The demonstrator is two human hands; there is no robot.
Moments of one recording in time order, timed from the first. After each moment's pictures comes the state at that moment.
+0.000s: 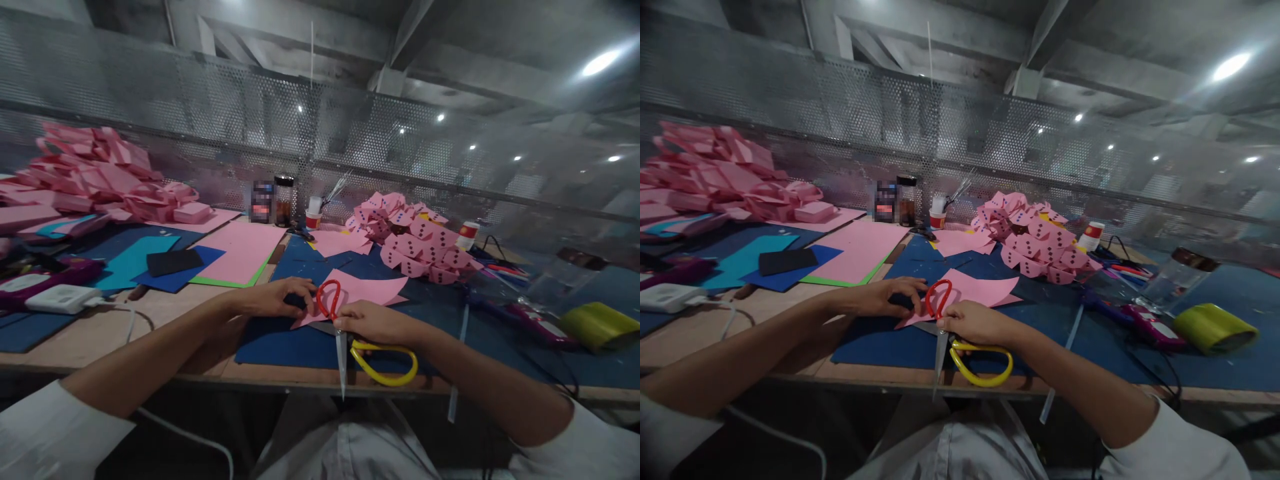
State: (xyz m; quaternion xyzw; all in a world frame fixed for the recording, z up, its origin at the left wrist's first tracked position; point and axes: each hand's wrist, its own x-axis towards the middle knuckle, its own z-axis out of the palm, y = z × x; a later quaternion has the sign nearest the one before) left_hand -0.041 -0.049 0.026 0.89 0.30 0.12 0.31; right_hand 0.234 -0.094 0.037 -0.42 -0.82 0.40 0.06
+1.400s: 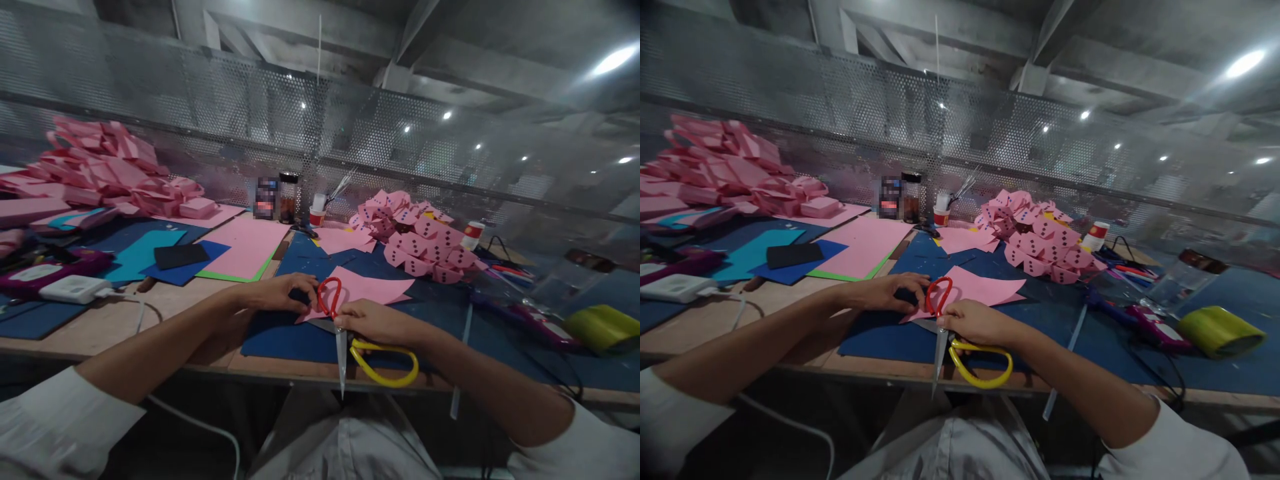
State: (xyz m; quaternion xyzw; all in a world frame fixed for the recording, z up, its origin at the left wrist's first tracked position) left_hand -0.045 -0.037 0.012 0.90 0.26 0.15 0.32; right_hand 0.227 -0.098 0.039 -0.41 -0.83 0.39 0.05
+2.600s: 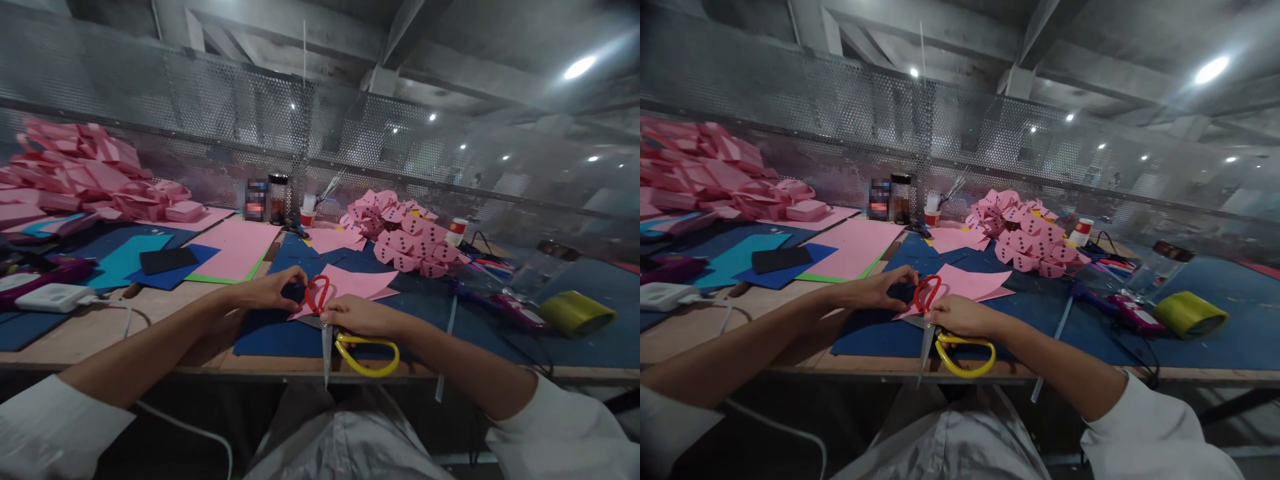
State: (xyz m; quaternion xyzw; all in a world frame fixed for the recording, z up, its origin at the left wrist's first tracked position) left_hand -0.044 -0.045 0.016 0.87 0.35 0.17 0.32; right_hand 0.216 -0.107 0.051 -0.40 -0.81 0.43 0.05
